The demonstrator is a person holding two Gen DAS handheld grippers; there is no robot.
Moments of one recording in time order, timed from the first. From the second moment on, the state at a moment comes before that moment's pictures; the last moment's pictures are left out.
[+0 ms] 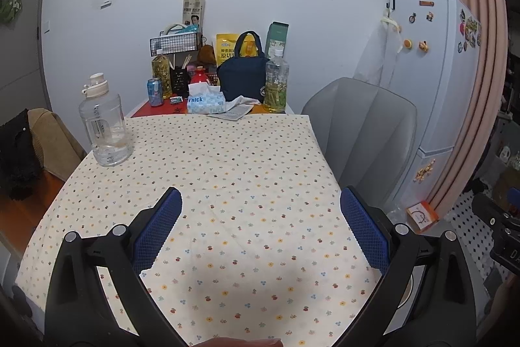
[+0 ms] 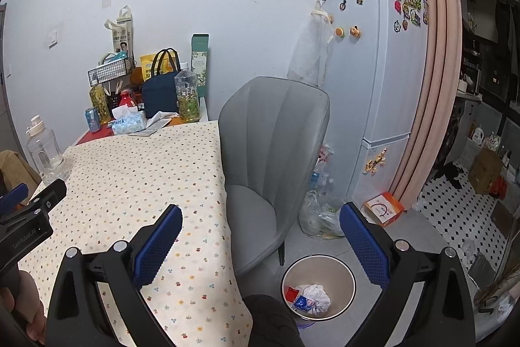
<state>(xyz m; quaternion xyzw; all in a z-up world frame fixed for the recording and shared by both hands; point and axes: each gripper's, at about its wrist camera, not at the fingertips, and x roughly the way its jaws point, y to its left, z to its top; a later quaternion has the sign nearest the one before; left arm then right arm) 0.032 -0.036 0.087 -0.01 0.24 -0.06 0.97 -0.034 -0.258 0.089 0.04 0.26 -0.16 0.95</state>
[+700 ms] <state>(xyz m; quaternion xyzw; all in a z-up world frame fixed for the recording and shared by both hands) 0.028 -0.026 0.085 -0.02 0.24 -0.06 0.97 -0.034 -0.250 0.086 0.03 0.26 -0.16 0.95</state>
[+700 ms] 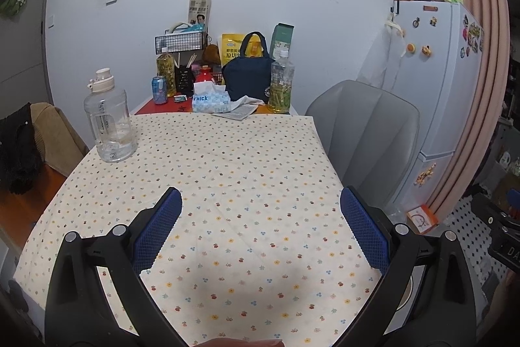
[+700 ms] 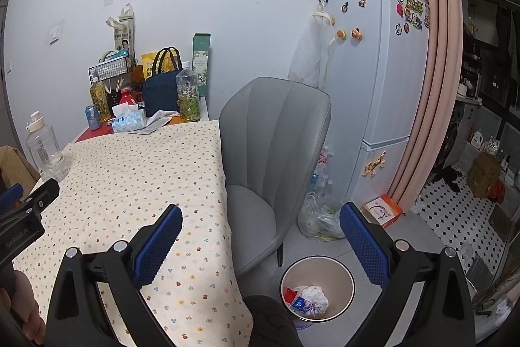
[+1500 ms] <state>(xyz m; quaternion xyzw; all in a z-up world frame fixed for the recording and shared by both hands) 0.029 -0.022 0.081 -0.02 0.24 -0.05 0.97 -0.031 -0.250 0.080 0.03 0.26 -0.15 0.95</state>
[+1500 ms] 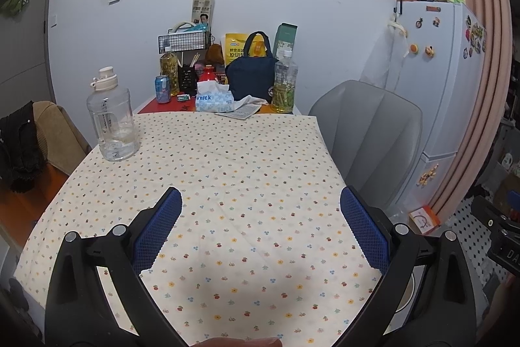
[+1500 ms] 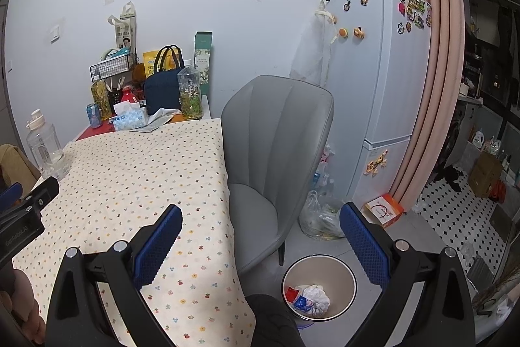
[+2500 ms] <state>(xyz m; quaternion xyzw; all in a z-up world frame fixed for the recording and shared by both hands) 0.029 -0.019 0.078 -0.02 0.24 -0.05 0.97 -0.030 -0.246 0.077 0.03 0.26 -0.15 0.95</state>
